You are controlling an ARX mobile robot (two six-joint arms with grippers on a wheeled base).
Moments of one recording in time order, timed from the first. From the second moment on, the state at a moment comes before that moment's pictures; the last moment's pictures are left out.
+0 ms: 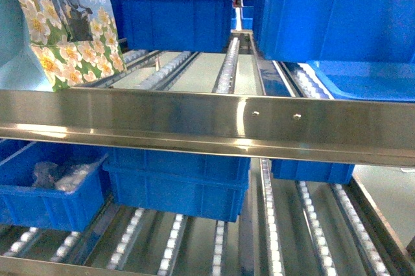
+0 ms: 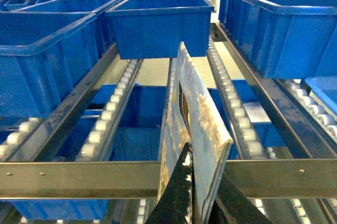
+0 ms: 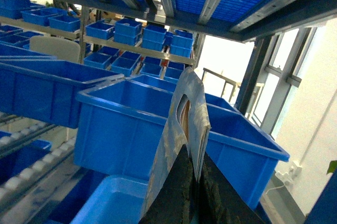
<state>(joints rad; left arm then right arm) -0.46 1.15 0.81 0.15 -0.40 -0.04 -0.17 1.30 0.77 0.72 -0.17 -0.14</state>
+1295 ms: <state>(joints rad) -0.46 1.15 0.82 0.15 -0.40 -0.04 -0.17 1.30 0.77 0.72 -0.17 -0.14</state>
